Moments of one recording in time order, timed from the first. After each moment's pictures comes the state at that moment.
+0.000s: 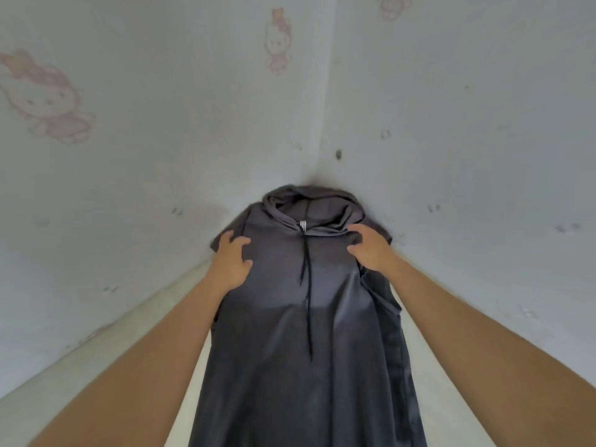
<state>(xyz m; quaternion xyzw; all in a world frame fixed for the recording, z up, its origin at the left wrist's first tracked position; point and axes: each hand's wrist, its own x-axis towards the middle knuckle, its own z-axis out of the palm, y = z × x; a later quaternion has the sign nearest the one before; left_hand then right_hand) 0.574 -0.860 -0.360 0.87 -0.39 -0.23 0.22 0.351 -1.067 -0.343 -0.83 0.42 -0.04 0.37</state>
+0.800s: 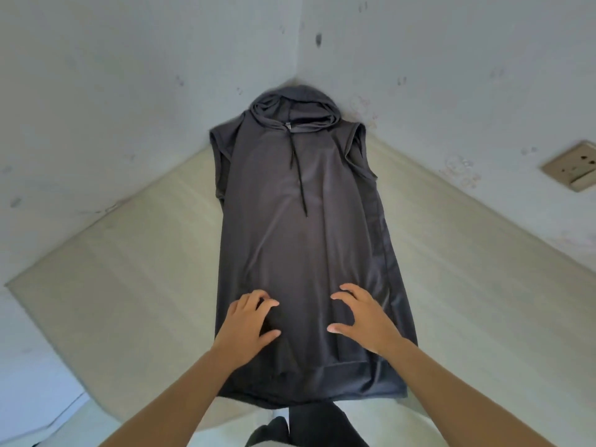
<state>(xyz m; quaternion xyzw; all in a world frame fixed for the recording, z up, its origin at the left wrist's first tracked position) 0.354 -0.547 -0.457 0.75 -0.61 -0.23 0.09 0.119 -0.703 -0.434 -0.86 0.39 0.10 0.30</state>
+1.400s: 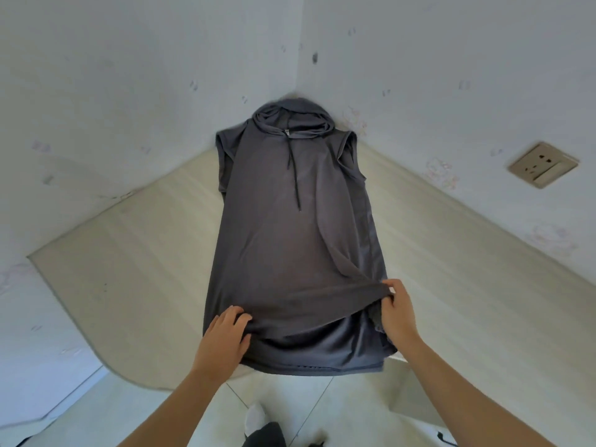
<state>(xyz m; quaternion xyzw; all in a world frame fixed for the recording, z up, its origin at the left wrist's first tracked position) 0.316 -0.454 -0.466 0.81 -0.55 -0.17 0.12 0.055 -0.664 -0.399 -0.66 0.60 -0.21 0.40</state>
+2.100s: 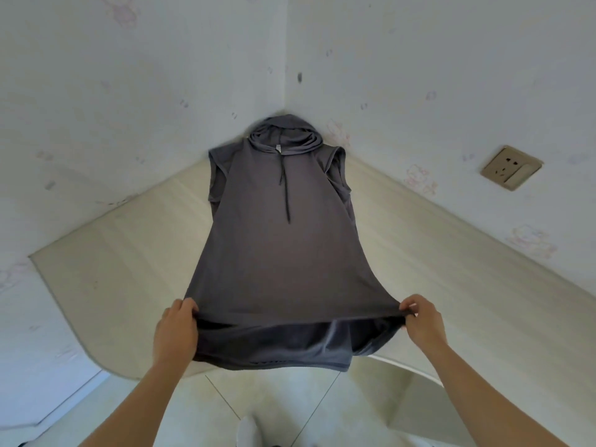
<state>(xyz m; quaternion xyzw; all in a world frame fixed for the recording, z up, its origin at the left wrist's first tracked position) 0.316 -0.453 -0.432 0.92 -0.35 -0.07 0.17 -0.050 -0.704 -0.398 -0.65 0.67 -0.13 0.33</state>
